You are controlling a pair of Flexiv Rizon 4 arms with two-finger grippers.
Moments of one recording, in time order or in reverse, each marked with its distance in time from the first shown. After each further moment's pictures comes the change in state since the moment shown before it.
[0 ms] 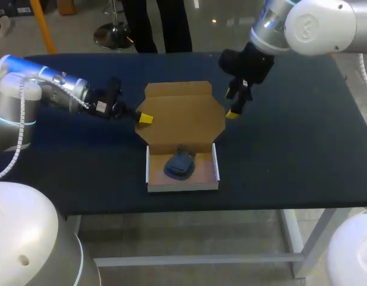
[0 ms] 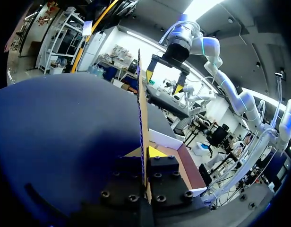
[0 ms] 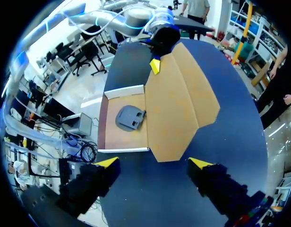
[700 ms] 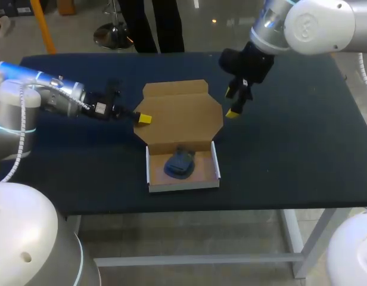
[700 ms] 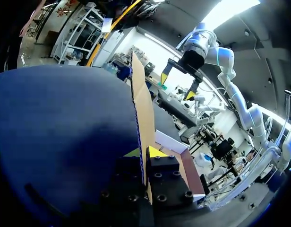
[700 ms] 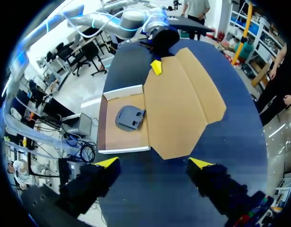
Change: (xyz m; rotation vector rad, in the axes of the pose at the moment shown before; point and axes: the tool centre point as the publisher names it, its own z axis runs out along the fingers) left arm -0.008 0.005 -0.004 0.033 -0.089 -0.131; right arm -0.004 0.000 0.001 -0.004 0.001 -0.003
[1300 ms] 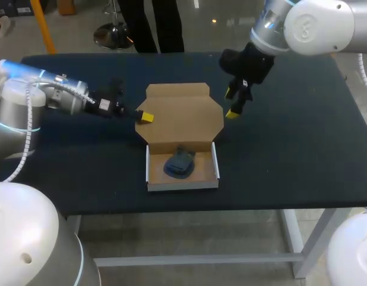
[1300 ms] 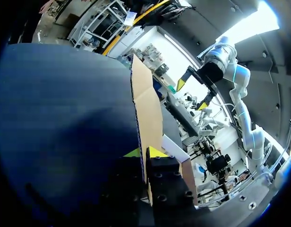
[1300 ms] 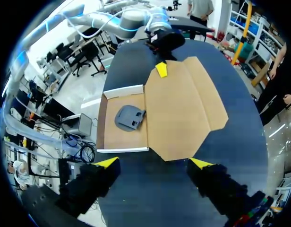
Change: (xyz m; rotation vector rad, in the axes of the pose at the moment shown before) left arm -0.014 -0.002 0.005 -0.007 -0.049 -0.202; right arm -0.001 -0.001 0.002 -0.004 0.002 0.001
